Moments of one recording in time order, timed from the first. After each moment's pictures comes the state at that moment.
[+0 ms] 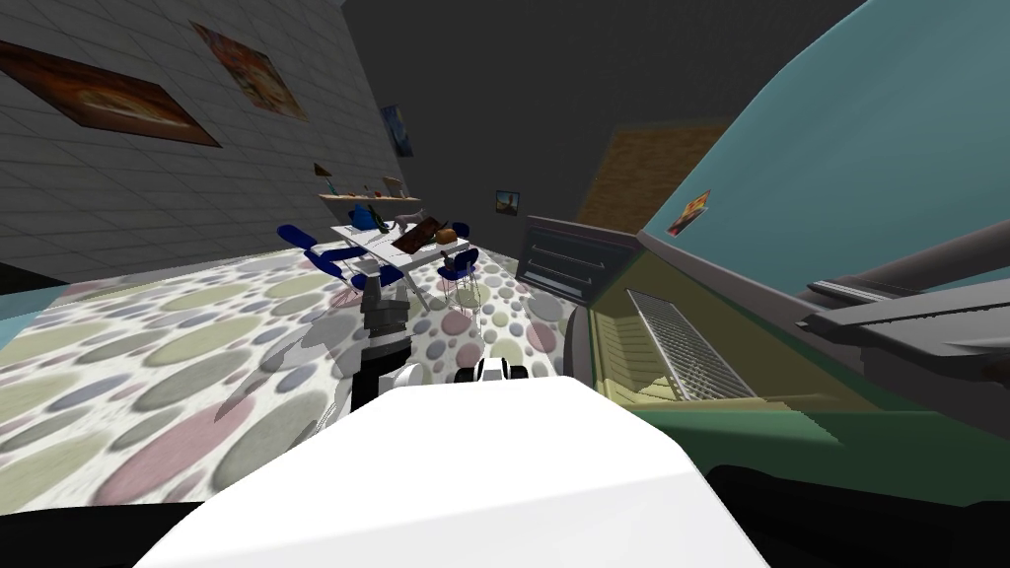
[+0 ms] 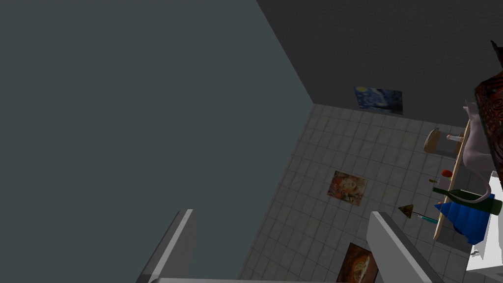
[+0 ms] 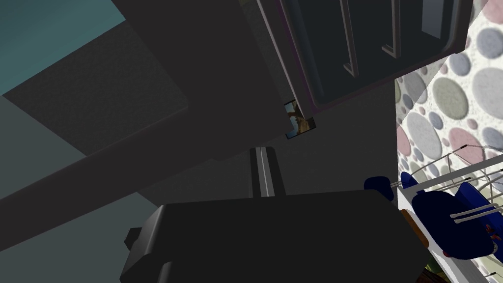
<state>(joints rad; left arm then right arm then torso) 0.53 -0.02 0.01 -2.21 0.10 -0.52 -0.11 1.69 -0.59 -1.47 -2.42 -0.02 -0.09 0.89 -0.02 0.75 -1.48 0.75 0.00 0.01</state>
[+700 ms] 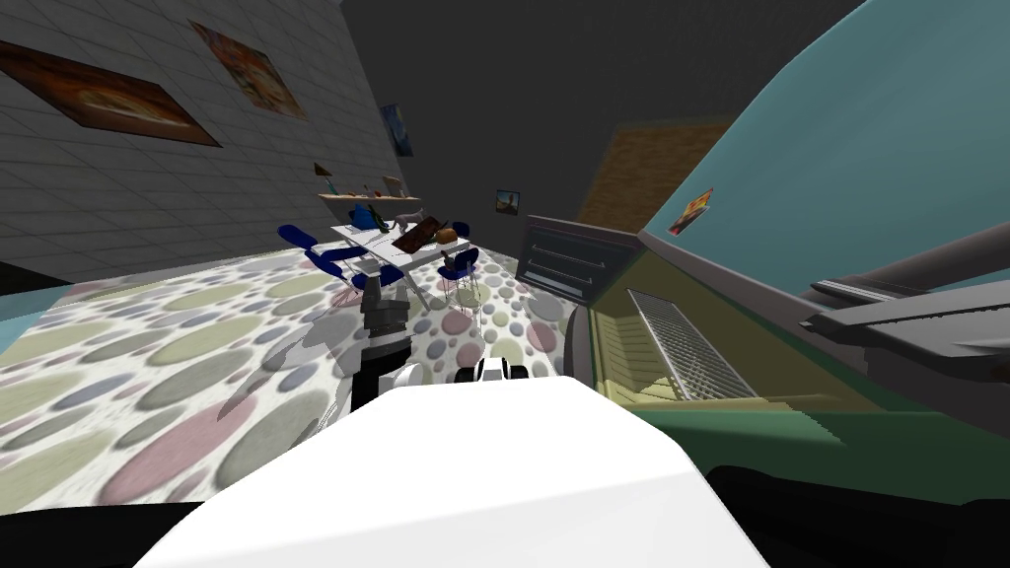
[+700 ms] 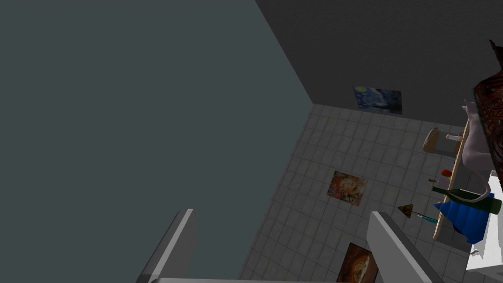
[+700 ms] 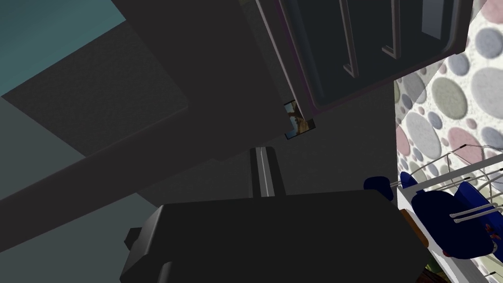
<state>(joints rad) 0.53 -0.02 0.01 -2.21 0.10 -0.52 -0.11 1.69 -0.59 -1.48 -2.42 -0.02 -0.09 0.88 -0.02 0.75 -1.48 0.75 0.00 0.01</state>
